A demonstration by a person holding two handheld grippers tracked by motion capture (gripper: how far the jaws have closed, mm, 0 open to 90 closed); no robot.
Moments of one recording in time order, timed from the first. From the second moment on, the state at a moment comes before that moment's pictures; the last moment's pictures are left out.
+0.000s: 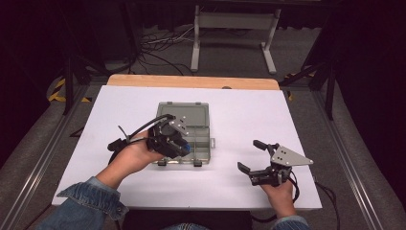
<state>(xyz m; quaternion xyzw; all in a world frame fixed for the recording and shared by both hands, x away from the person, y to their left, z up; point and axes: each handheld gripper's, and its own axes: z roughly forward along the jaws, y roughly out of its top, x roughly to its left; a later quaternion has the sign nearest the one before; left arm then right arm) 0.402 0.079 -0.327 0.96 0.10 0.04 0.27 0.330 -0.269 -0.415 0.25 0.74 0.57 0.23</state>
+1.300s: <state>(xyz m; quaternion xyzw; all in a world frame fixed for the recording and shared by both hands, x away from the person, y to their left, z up) 0.473 0.108 -0.344 0.94 0.21 0.06 0.26 0.331 -0.269 -0.415 0.25 0.74 0.57 0.23</state>
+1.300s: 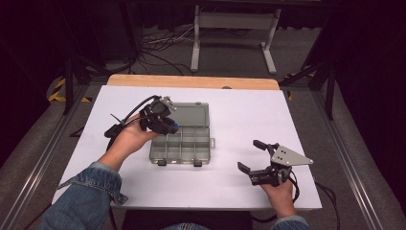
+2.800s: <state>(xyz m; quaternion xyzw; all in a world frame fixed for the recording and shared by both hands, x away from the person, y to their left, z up) 0.502 0.093 -0.405 0.95 0.25 0.03 0.20 0.331 -0.269 -0.416 0.25 0.75 0.57 0.23</state>
